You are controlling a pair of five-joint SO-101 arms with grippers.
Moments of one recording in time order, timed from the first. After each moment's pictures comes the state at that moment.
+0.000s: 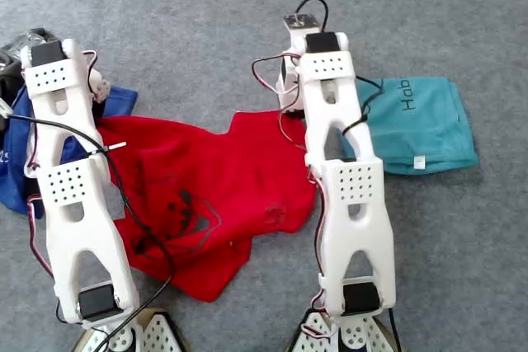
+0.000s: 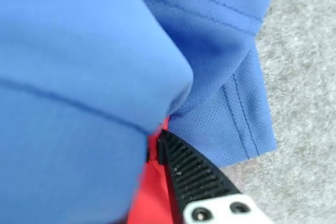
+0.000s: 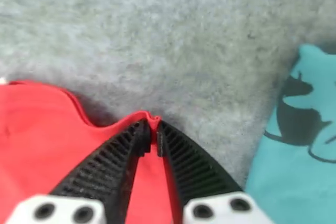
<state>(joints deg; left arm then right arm) -21.6 65.8 -75.5 99.0 35.9 -7.4 57.9 -58.8 96.4 2.1</state>
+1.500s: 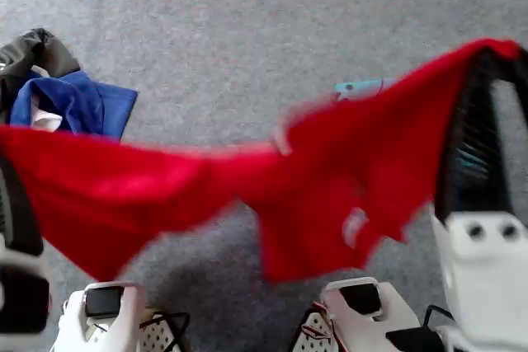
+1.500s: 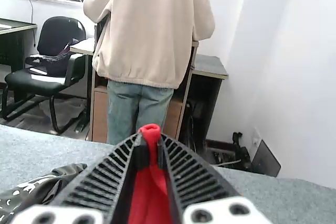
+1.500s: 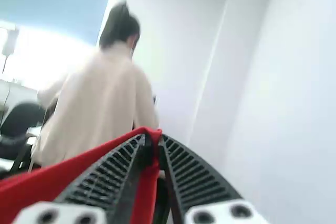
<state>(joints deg) -11.5 -51.6 -42.9 100.9 8.2 -7.5 -33.1 -67.8 83.5 16.1</state>
